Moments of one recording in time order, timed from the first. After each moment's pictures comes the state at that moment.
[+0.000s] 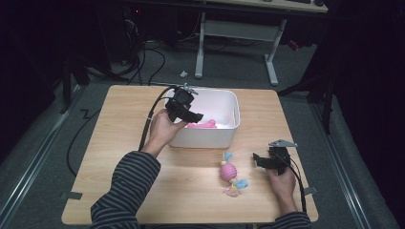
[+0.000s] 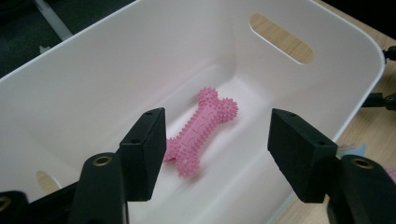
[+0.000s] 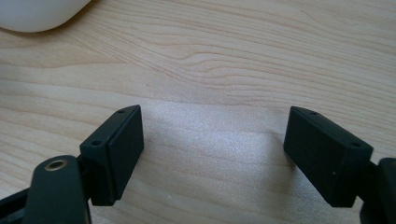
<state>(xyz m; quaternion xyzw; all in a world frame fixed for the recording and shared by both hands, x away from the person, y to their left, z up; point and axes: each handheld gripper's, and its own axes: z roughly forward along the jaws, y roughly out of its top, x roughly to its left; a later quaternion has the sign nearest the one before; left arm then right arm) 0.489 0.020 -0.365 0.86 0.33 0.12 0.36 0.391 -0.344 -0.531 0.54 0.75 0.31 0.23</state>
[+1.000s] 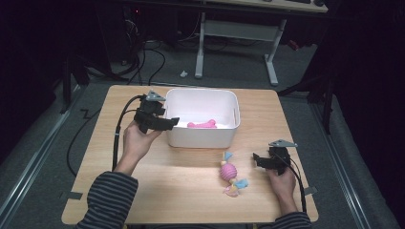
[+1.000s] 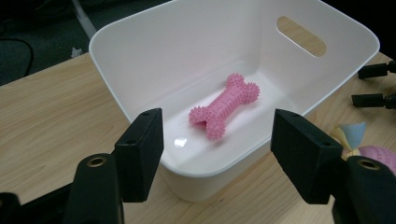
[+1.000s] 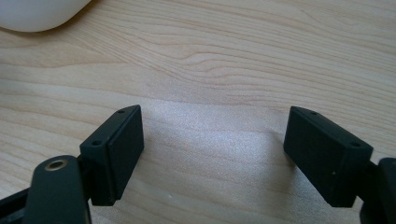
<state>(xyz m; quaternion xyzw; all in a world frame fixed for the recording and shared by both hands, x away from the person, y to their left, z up) 0.447 0.098 -0.365 0.82 0.38 0.15 0.40 0.391 -0.344 -0.531 0.54 0.75 0.31 0.23</state>
